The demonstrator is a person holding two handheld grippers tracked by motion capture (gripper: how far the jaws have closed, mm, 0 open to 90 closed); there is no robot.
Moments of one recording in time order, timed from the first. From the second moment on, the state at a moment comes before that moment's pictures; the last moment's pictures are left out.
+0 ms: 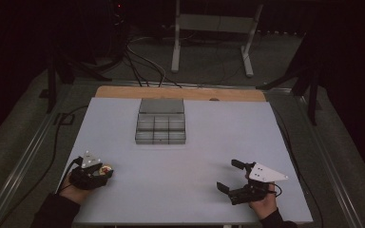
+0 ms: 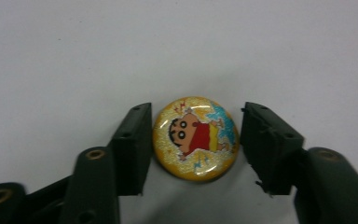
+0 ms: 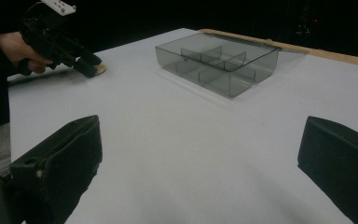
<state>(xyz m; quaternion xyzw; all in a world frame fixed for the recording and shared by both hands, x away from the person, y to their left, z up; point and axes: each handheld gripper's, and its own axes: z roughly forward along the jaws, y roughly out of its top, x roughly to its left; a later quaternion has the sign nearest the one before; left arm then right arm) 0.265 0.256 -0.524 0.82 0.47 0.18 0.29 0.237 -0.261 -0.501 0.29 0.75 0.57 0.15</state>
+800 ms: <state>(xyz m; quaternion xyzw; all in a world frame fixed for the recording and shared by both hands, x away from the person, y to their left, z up) 0.258 0.250 -0.507 0.82 0.45 0.20 0.30 0.237 -0.262 -0.501 0.29 0.75 0.57 0.15</state>
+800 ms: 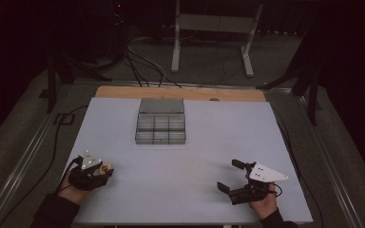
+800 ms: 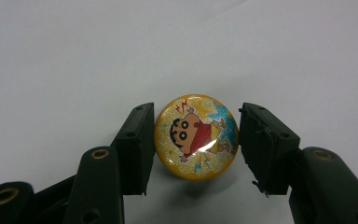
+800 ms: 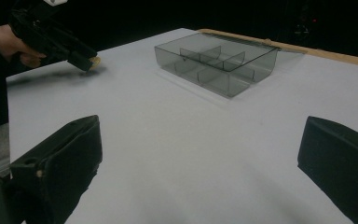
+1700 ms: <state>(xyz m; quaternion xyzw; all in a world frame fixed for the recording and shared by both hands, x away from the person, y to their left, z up) 0.269 0.225 -0.482 0.83 0.40 0.20 0.32 0.237 -0.262 -0.501 0.29 0.75 0.57 0.15</state>
